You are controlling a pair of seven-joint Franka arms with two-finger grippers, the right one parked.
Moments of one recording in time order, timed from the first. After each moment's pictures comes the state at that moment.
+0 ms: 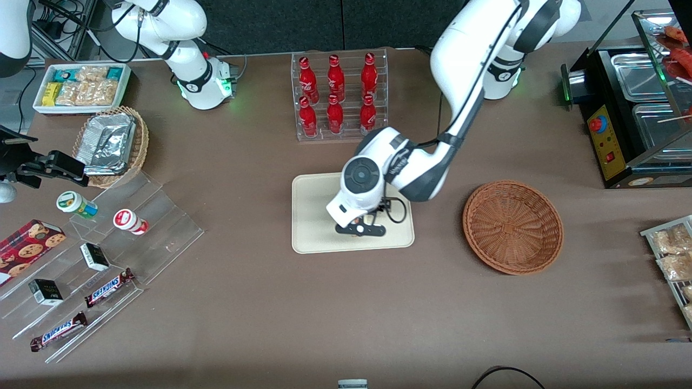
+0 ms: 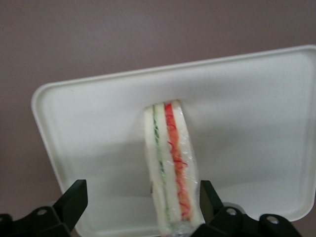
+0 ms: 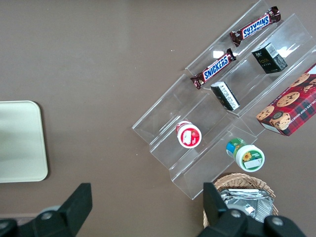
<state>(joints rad) -0.63 0.75 -0.09 -1.27 -0.03 1.90 -0.59</state>
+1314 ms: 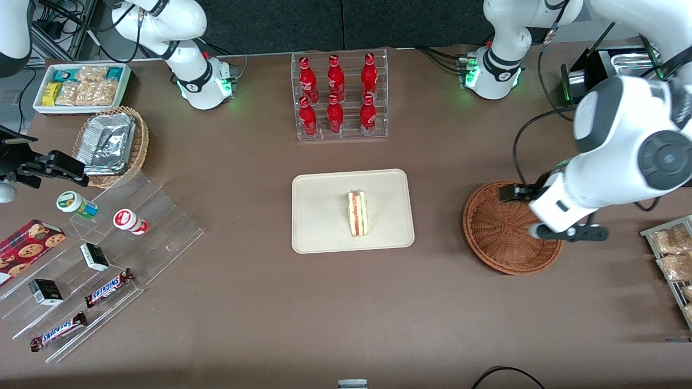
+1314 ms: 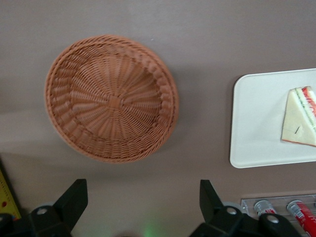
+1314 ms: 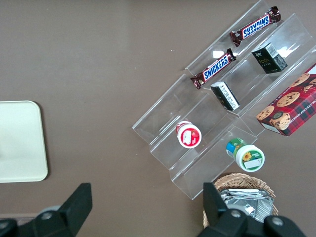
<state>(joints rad) -0.12 0.28 -0.07 -1.46 -0.04 1.52 -0.15</state>
